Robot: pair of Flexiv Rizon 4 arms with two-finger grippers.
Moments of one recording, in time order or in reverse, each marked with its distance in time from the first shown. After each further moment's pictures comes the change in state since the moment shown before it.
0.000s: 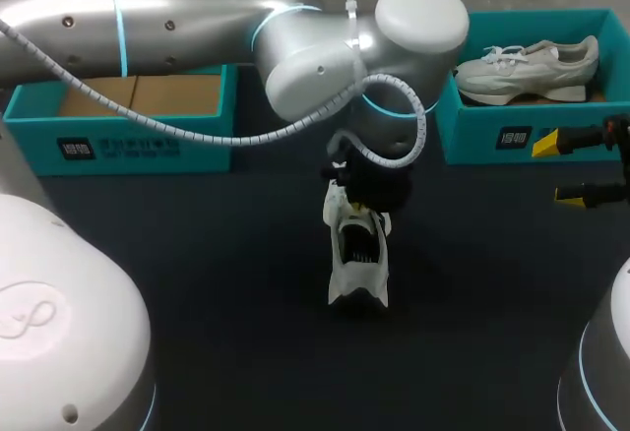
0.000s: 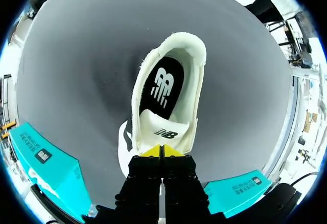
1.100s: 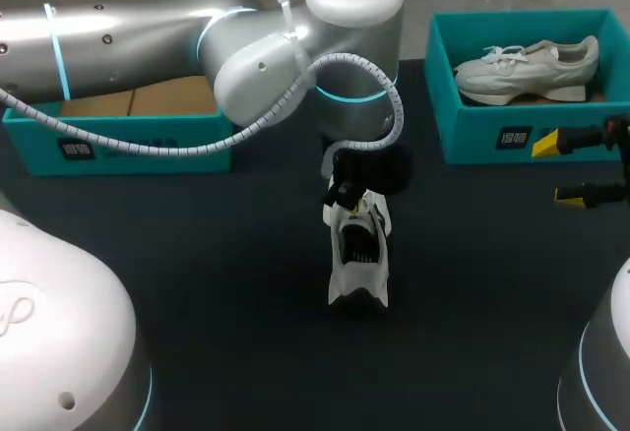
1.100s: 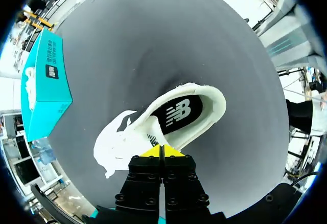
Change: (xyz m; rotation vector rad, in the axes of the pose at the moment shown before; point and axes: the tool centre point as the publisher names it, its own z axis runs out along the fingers) left arm 0.026 -0.027 -0.021 0.153 -0.076 -0.775; right arm 0.000 0.000 0.000 0.000 0.000 0.000
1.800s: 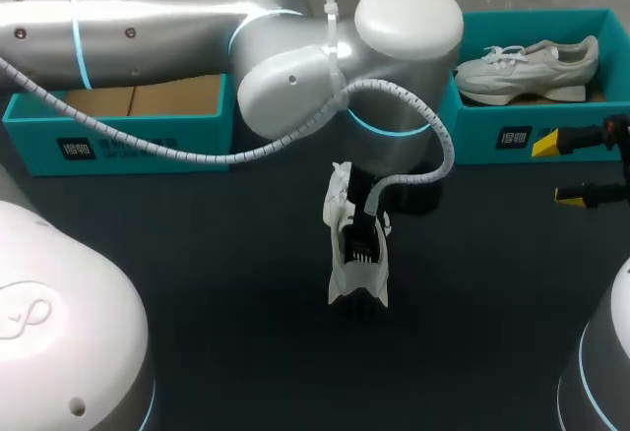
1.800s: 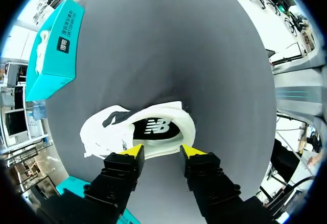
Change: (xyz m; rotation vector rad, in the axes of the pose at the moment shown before) left arm 0.043 -0.042 -0.017 -0.082 -0.015 -0.317; right arm 0.000 0.000 0.000 0.000 0.000 0.000
